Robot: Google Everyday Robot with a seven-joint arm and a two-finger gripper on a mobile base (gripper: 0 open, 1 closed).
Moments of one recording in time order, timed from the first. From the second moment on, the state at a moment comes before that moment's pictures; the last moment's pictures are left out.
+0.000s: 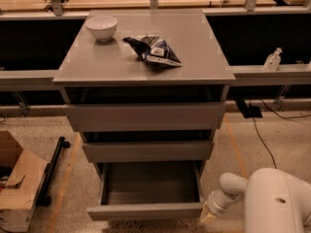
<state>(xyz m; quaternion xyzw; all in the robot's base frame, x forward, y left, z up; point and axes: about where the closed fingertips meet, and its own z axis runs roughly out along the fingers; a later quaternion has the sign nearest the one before) 0.483 -0.242 0.174 -0.65 0.73 0.19 0.07</state>
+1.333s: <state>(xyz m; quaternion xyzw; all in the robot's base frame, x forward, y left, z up) 0.568 -0.197 0.191 -0.73 0.65 0.14 0.16</state>
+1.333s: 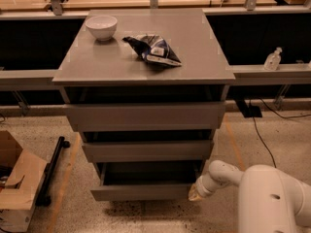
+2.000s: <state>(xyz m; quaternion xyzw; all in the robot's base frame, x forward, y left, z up) 0.595 -0.174 0.175 -0.76 0.61 0.13 0.18</state>
